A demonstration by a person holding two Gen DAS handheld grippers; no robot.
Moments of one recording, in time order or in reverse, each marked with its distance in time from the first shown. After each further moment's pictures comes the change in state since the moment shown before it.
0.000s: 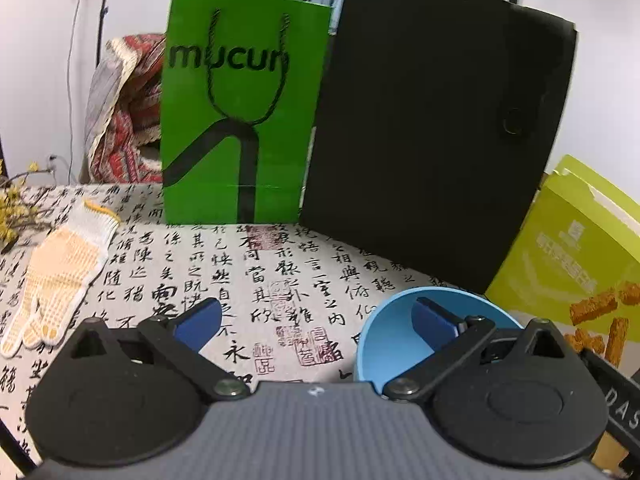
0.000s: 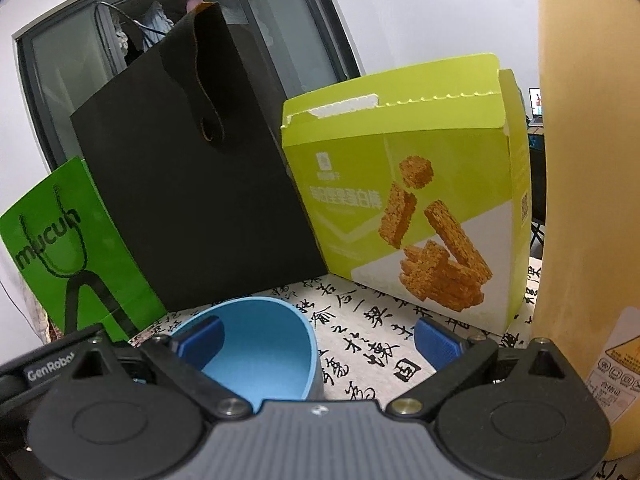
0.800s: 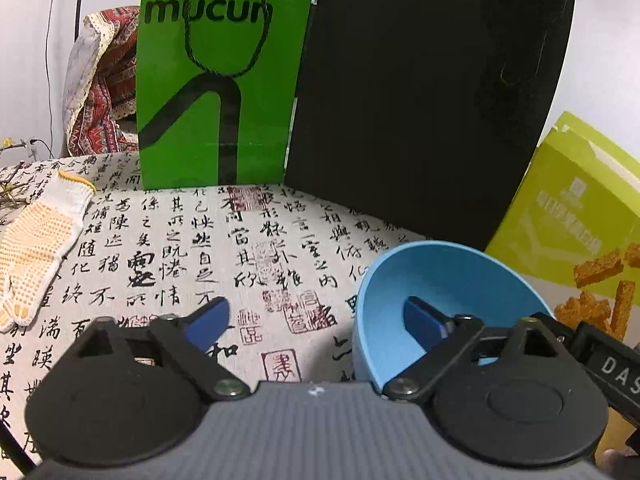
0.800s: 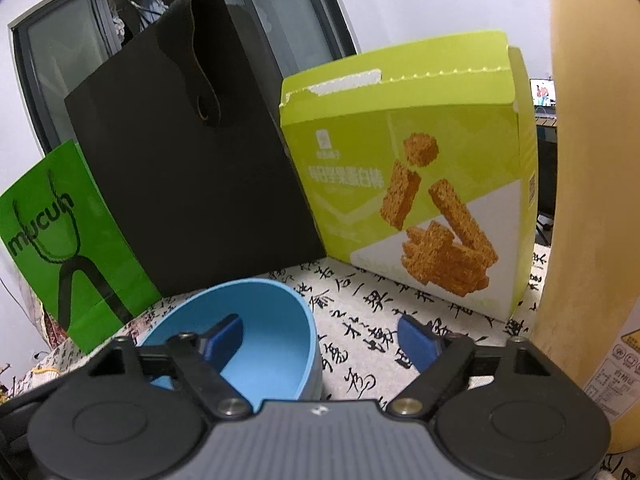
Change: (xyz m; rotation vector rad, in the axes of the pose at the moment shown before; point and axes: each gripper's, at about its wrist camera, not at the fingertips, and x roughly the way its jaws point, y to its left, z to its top) left arm 0.020 0.002 -0.013 0.019 0.103 -0.044; right arm 0.011 0.004 -0.004 -0.015 0.066 -0.007
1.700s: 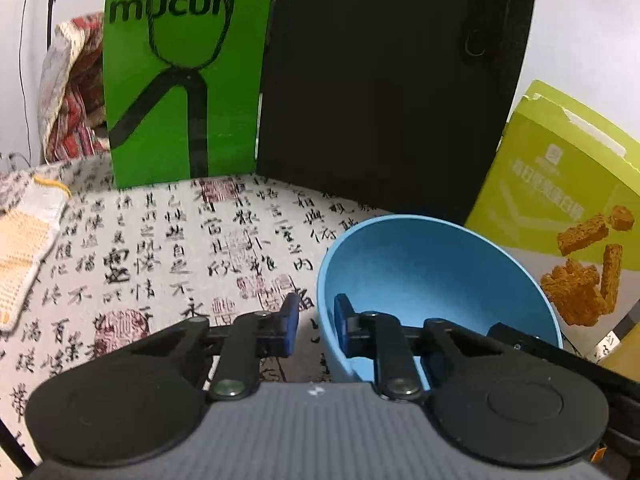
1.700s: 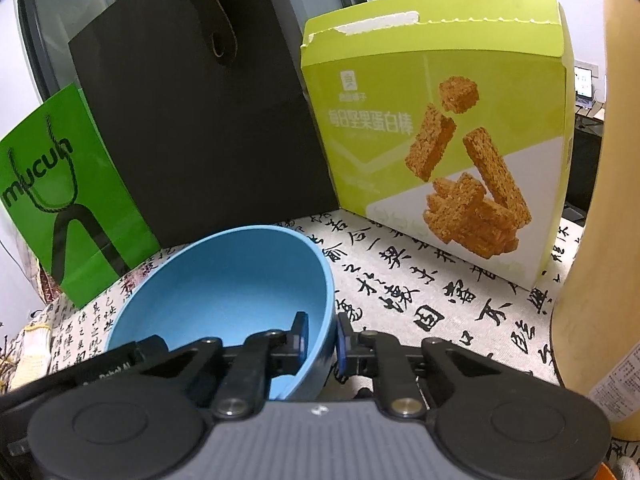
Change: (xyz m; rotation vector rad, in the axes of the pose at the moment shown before) left arm -0.002 -0.011 -0.010 0.078 -0.001 -0.047; right arm 0.015 0.014 -0.008 -0.067 0.106 0.000
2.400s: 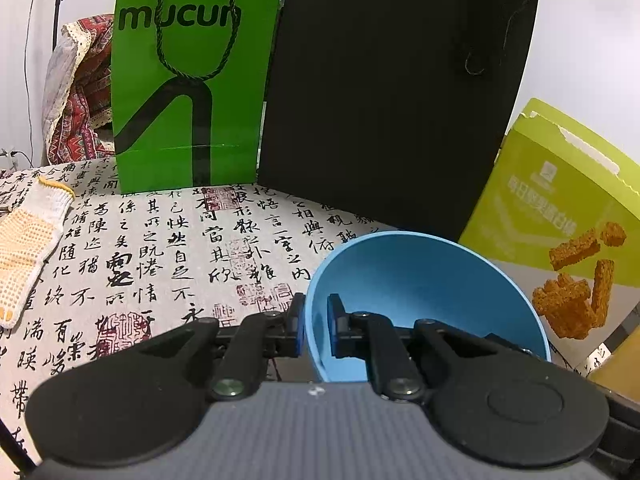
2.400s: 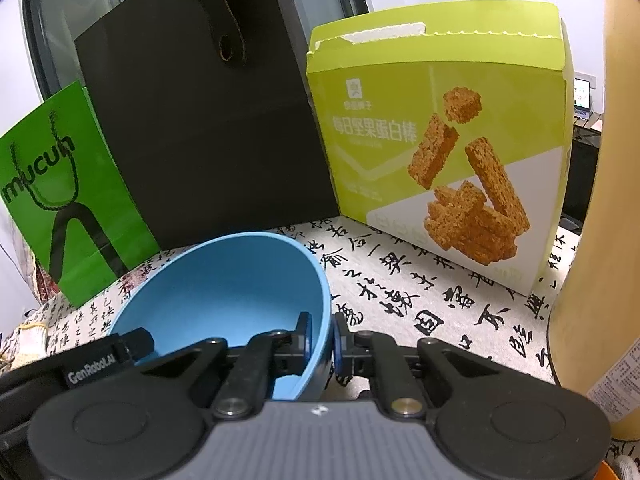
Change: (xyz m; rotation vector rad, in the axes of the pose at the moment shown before) left arm -0.005 0.000 0.001 -0.037 -0.015 -0.011; right arm -0.002 0.002 0.000 -0.012 -0.018 -0.009
